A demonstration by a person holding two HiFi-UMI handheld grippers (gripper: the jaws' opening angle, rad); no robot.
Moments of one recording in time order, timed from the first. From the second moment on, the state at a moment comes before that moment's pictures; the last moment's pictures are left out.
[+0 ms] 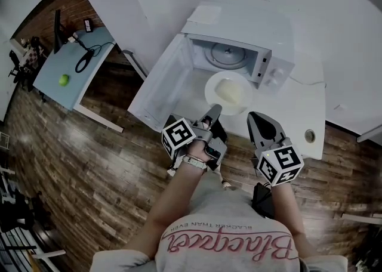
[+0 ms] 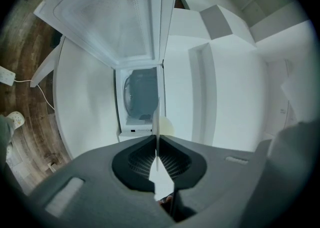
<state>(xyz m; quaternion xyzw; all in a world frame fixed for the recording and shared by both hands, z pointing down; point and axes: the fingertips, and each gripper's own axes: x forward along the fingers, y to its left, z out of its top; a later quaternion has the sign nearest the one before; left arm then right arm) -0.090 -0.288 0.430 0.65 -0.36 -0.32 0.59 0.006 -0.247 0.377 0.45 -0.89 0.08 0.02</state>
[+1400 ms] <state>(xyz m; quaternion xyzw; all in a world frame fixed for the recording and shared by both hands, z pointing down) -0.092 -0.292 0.342 0.67 -0.31 -0.33 0.59 0.012 -0.263 0.313 0.52 -0.85 0.04 -0.01</state>
